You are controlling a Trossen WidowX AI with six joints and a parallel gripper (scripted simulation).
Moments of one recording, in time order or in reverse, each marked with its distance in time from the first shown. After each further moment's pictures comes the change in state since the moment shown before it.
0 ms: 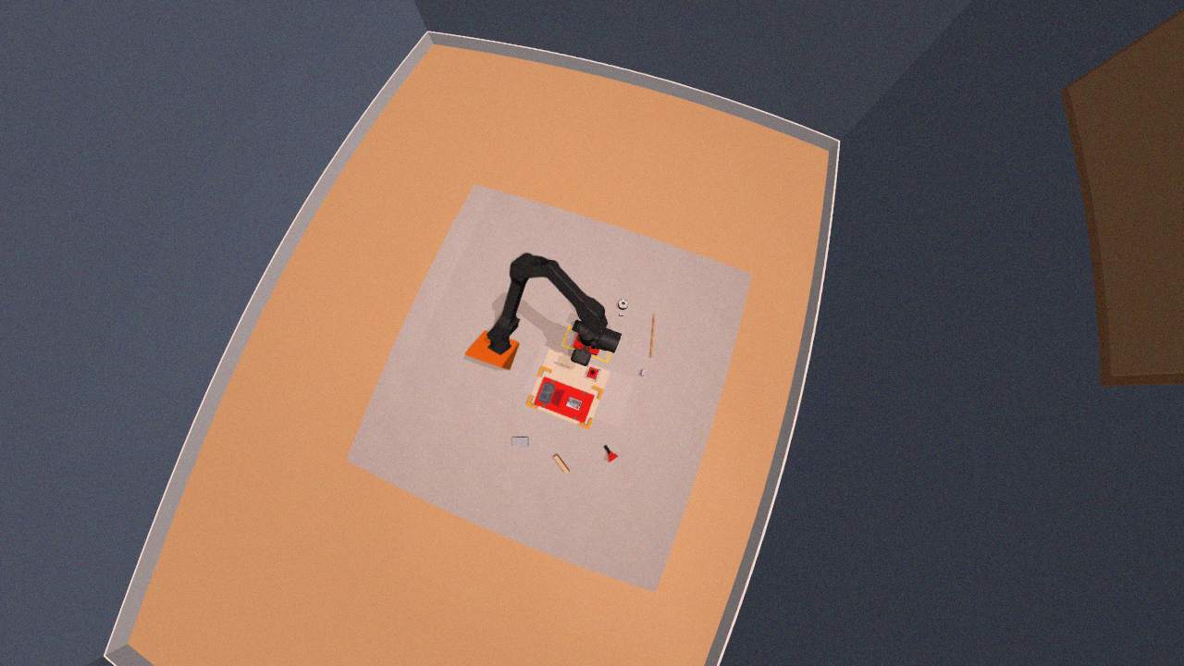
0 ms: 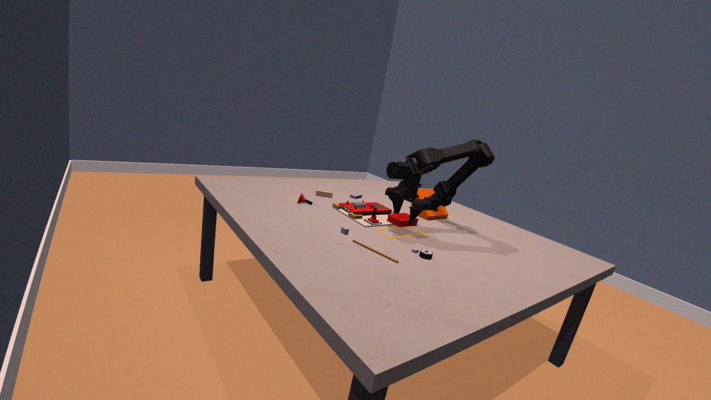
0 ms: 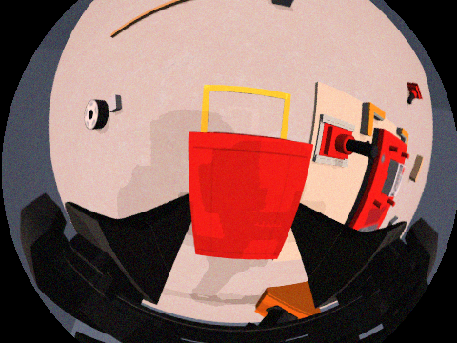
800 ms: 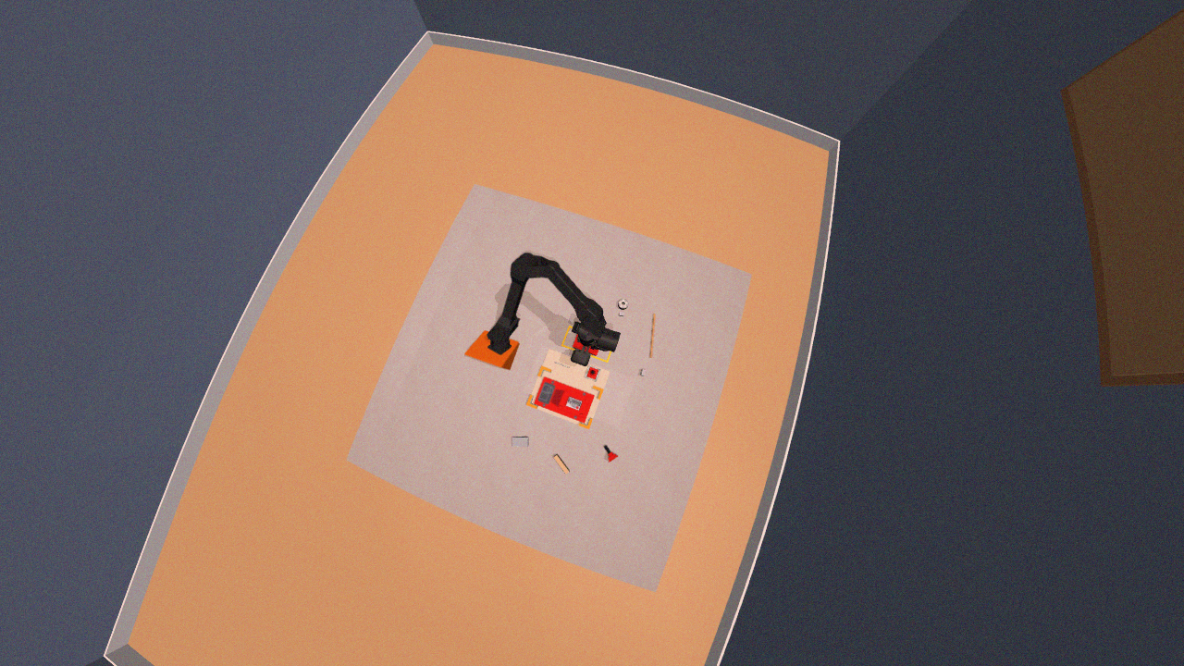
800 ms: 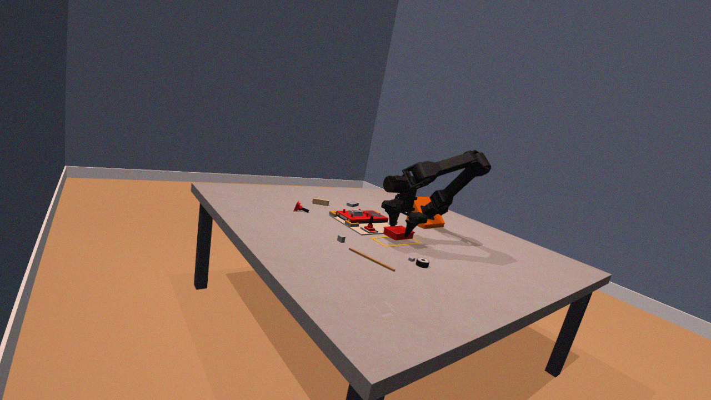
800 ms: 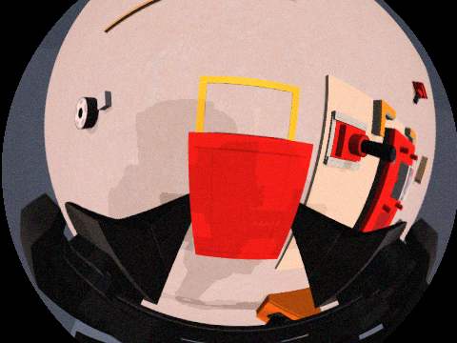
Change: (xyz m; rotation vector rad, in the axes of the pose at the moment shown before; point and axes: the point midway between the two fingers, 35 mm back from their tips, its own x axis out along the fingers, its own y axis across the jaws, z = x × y) arm 0.018 0.001 -0.002 0.000 0.000 0.003
